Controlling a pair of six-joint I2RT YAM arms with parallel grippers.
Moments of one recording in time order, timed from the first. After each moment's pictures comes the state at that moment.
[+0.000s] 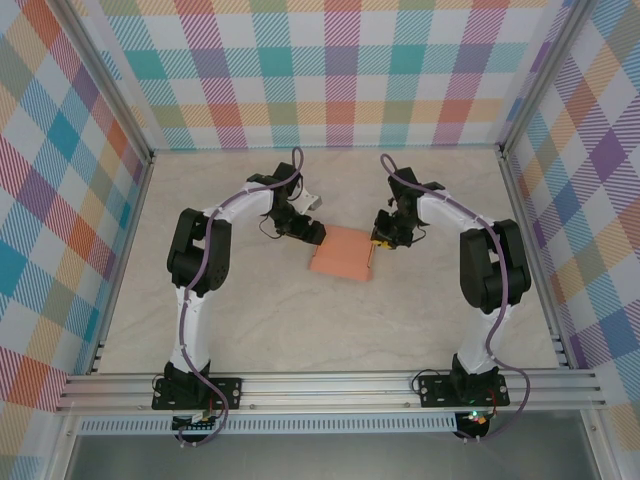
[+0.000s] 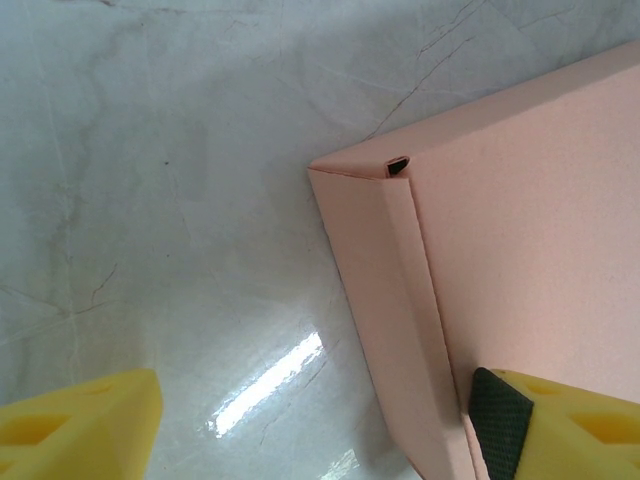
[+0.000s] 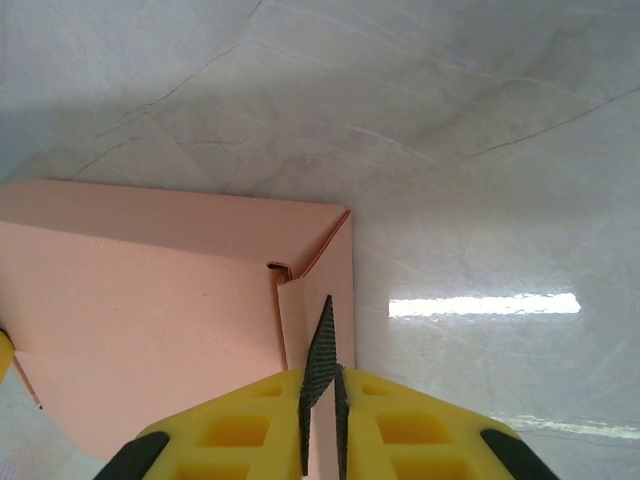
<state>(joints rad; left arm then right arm) -0.40 2.19 1.72 -0.87 0.42 0.07 0.32 1.90 1.38 -0.80 -0.32 0.63</state>
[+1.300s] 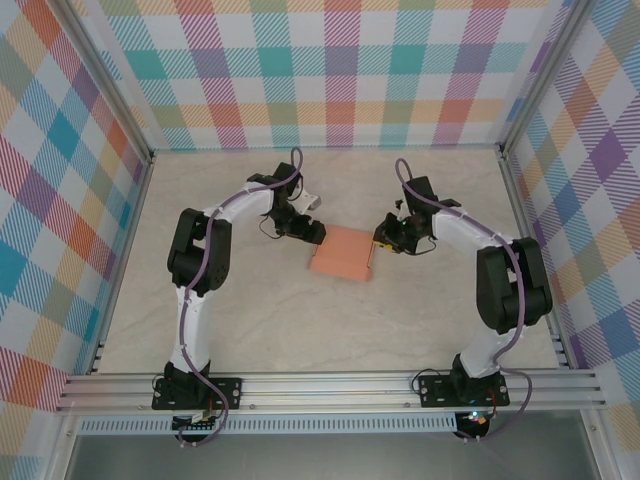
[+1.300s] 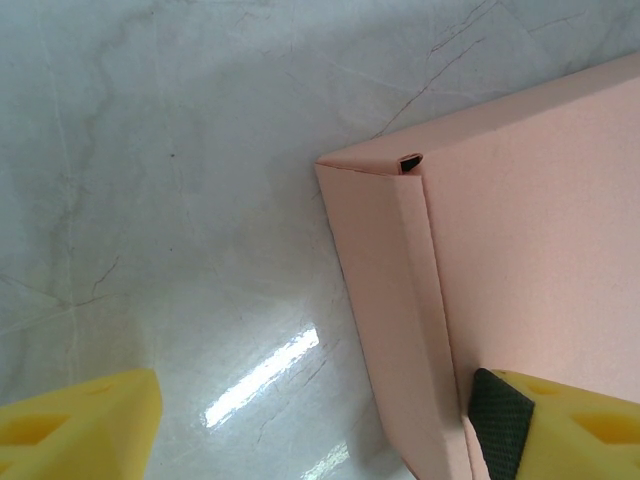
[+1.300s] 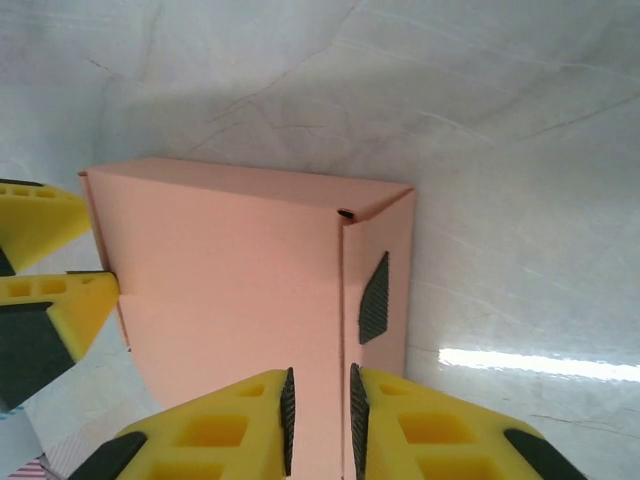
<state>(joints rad) -0.40 2.19 1.72 -0.88 0.41 0.05 0.29 1.73 1.17 -0.57 -0.44 0.66</state>
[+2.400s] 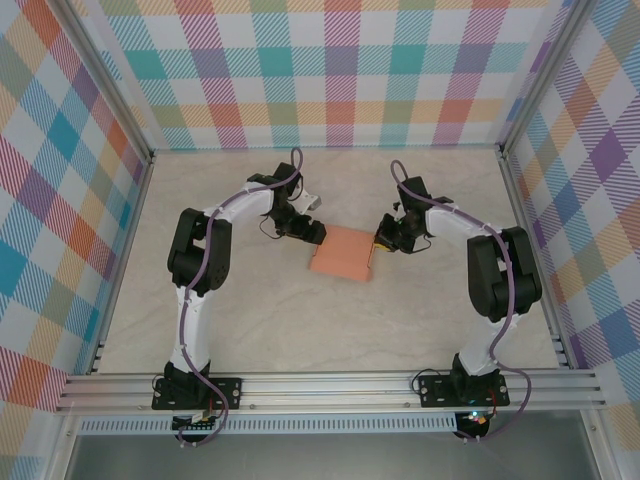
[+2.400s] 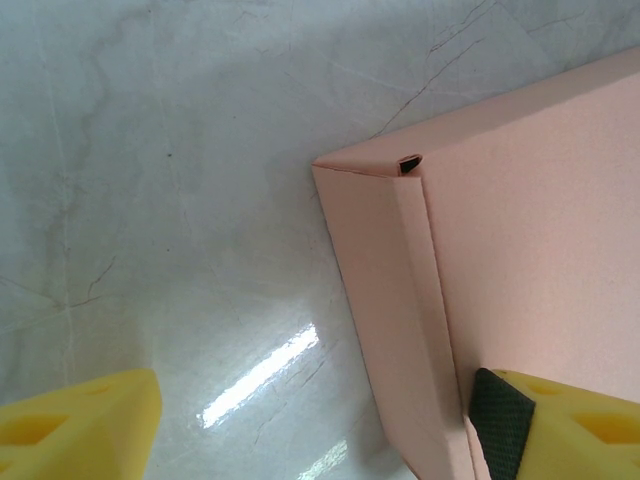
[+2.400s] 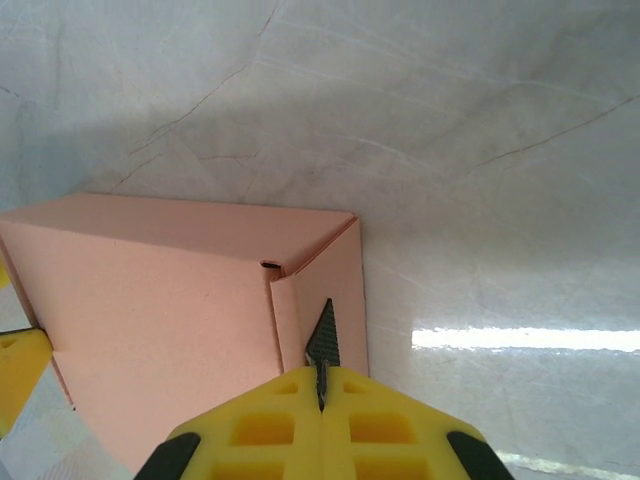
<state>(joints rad) -0.40 2.20 1.72 -0.88 0.42 0.04 0.29 1.82 1.19 -0.57 -0.39 0.69</state>
